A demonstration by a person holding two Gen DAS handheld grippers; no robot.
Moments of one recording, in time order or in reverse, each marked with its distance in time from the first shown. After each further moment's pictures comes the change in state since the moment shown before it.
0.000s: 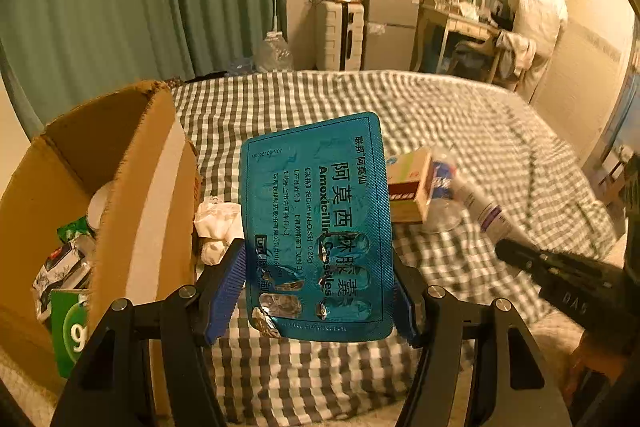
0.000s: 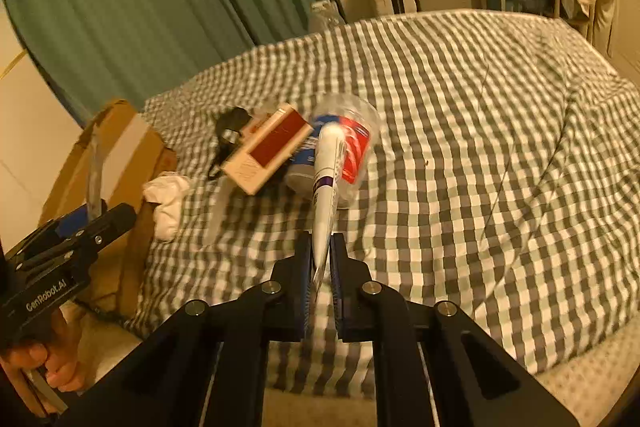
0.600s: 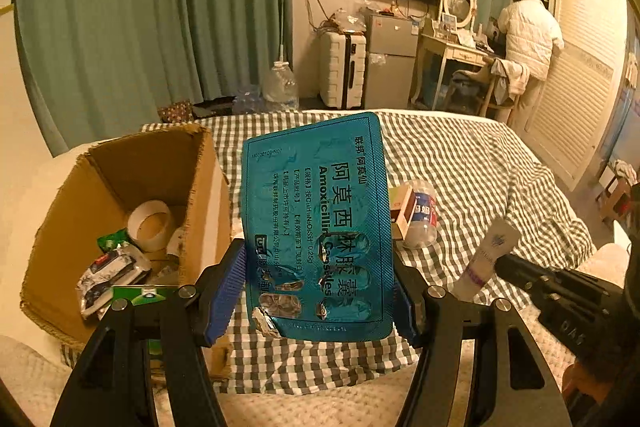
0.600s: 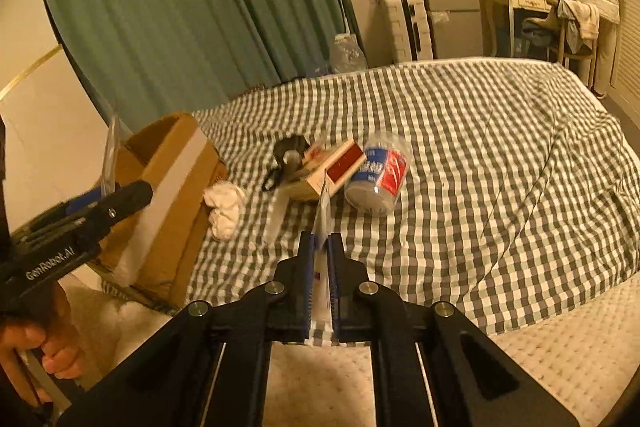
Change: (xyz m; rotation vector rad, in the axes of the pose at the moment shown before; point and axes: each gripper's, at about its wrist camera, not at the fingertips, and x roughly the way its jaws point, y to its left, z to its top) left arm -0.074 0.011 0.010 -0.018 -0.091 0.008; right arm -0.068 0.048 -0.007 -0.052 -0.117 0.025
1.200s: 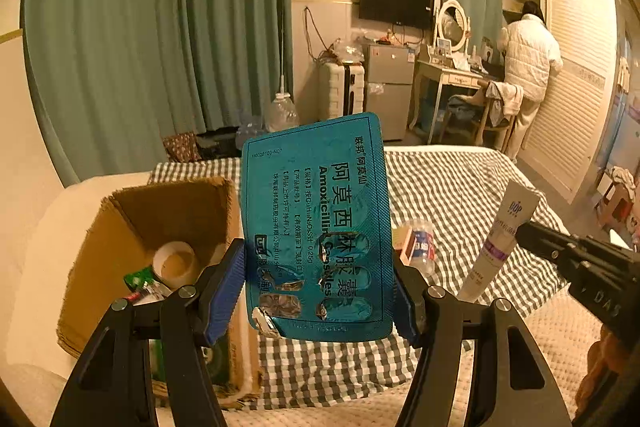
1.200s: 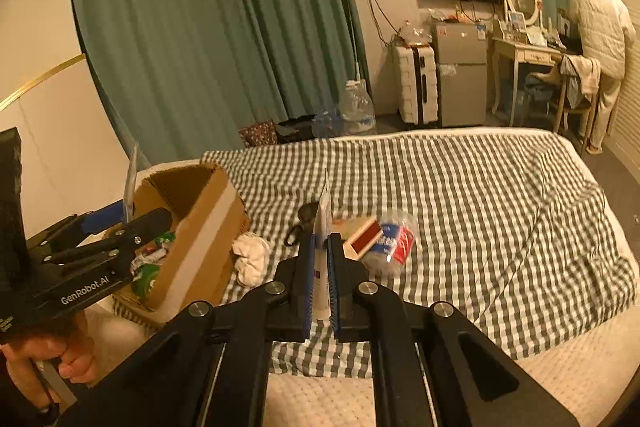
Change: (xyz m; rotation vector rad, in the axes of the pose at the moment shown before) left arm -0.041 0.019 0.030 0.023 -0.105 -0.001; right arm -0.057 0.043 0.046 -0.103 -0.131 -0.021
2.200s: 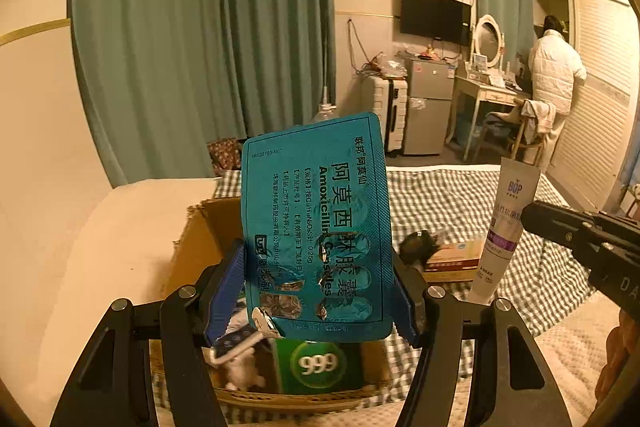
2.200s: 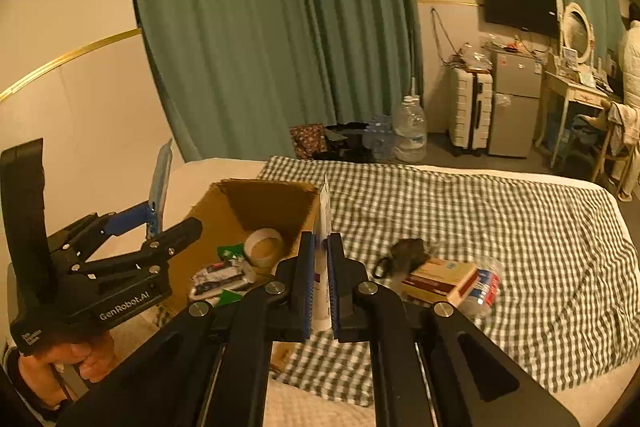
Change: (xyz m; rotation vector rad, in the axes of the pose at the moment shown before) left arm -0.026 0.112 0.003 -0.043 -0.031 0.115; right arm 0.022 0.129 0.034 -0.133 -0.002 0.121
